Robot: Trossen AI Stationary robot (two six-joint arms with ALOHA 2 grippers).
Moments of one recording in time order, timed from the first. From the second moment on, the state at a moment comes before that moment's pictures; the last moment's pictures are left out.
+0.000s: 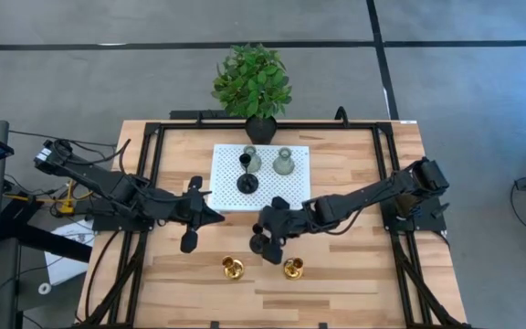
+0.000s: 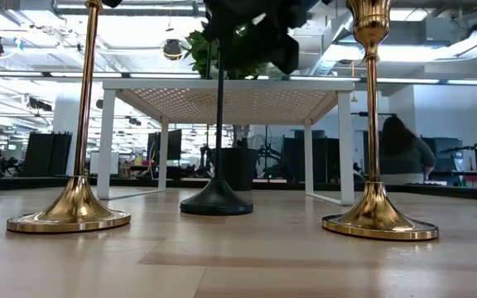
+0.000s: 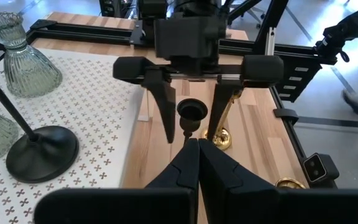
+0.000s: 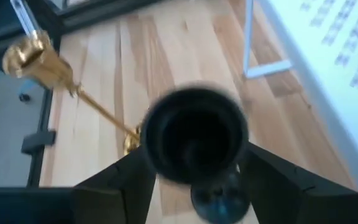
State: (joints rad) left arm -0.47 0.85 0.93 -0.39 -0.37 -0.24; right arm 0.30 1.79 1.33 -0.25 0.18 0.48
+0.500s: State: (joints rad) left arm -0.47 0.85 0.93 -0.39 -0.37 -0.24; right arm 0.31 1.79 1.33 -0.23 0.18 0.46
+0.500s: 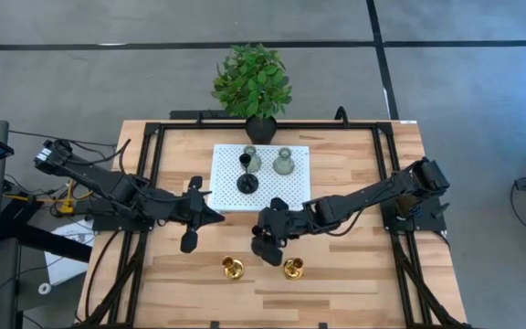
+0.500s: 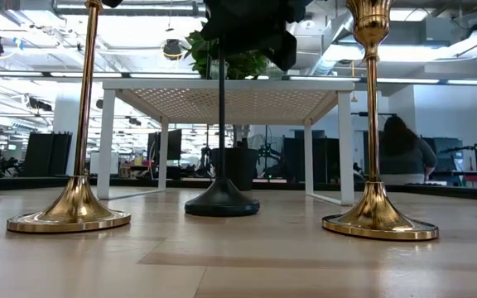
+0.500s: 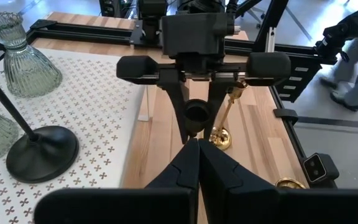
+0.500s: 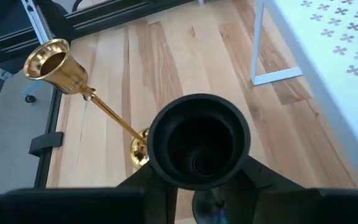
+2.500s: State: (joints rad) left arm -0.47 0.85 0.93 -0.39 -0.37 -0.24; right arm 0.00 1.66 1.89 -0.91 0.13 0.33
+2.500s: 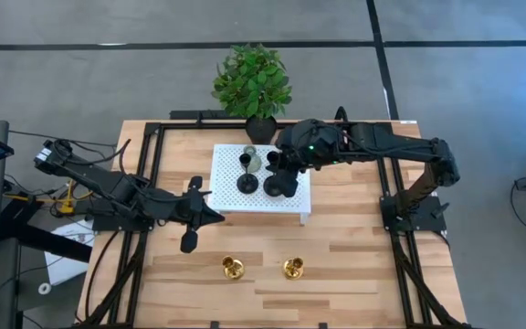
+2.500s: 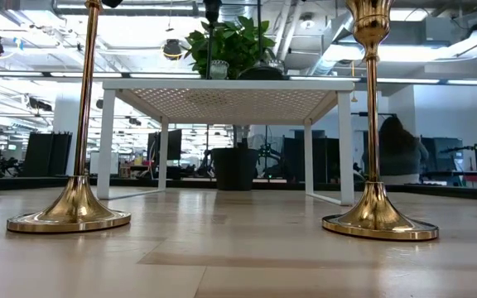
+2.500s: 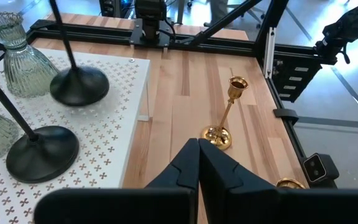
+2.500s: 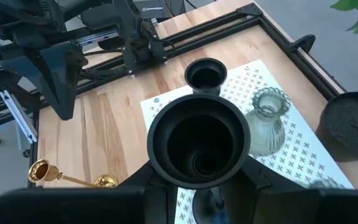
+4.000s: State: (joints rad) left arm -0.47 0.85 0.93 -0.39 -0.37 -0.24; right arm -0.02 1.71 1.89 -0.99 0.13 0.31
